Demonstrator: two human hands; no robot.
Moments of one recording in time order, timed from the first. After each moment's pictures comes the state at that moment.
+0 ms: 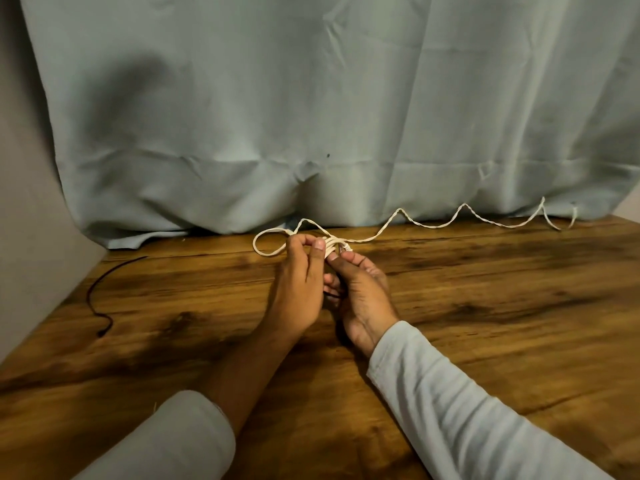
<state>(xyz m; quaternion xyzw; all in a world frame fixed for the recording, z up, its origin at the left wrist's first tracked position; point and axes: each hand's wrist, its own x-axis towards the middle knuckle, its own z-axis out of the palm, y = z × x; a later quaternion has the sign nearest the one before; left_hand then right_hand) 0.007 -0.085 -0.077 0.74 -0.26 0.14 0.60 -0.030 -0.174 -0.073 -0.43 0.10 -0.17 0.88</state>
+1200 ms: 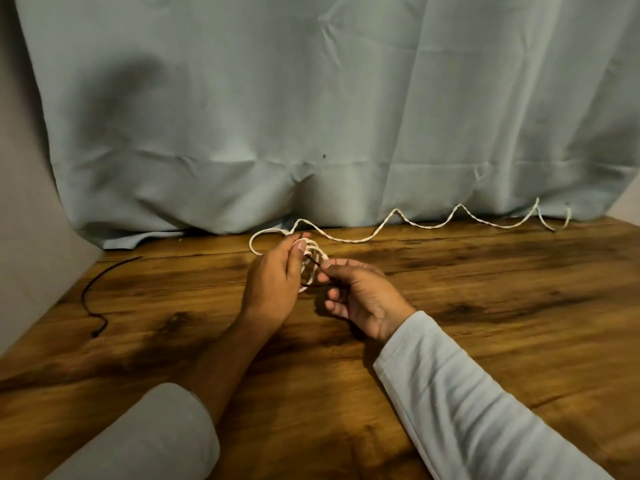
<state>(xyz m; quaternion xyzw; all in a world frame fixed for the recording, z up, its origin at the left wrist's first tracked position) 0.037 -0.065 -0.085 0.79 -0.27 0.24 0.49 -0.038 -0.198 -0.064 -0.57 0.09 -0.03 0.82</state>
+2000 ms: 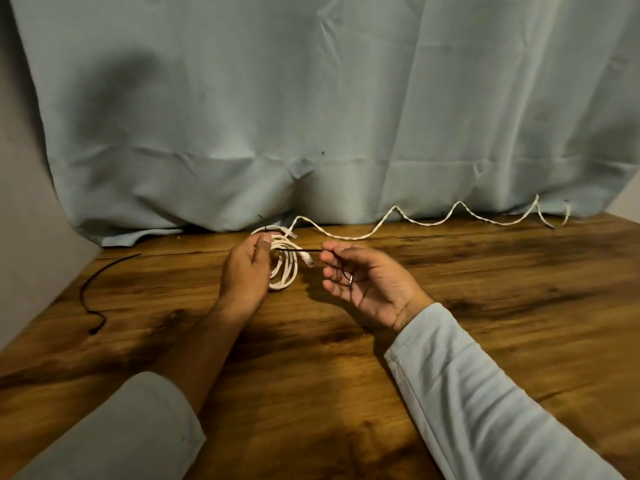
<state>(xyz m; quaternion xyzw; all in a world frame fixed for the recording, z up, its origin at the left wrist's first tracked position) 0.066 -0.045 -0.091 0.74 -0.14 0.14 0.65 -0.043 -0.217 -0.050 -0.51 0.01 0.01 0.86</state>
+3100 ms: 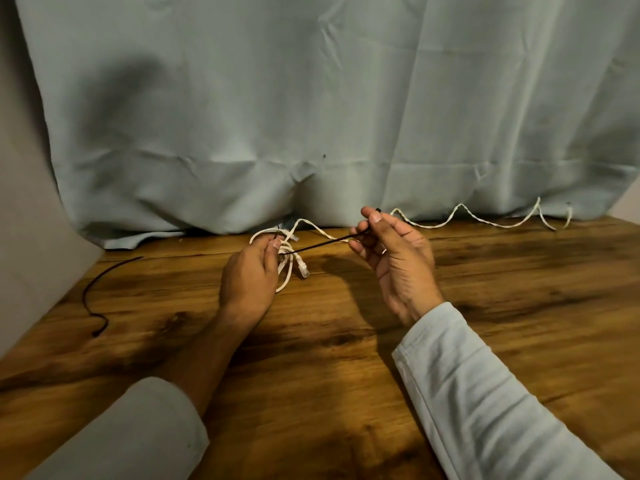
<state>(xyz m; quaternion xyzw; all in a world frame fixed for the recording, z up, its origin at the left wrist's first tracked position) 0.054 -0.043 -0.082 0.85 -0.17 0.26 0.42 -0.042 -0.226 -0.042 -0.47 -0.04 -0.26 0.84</state>
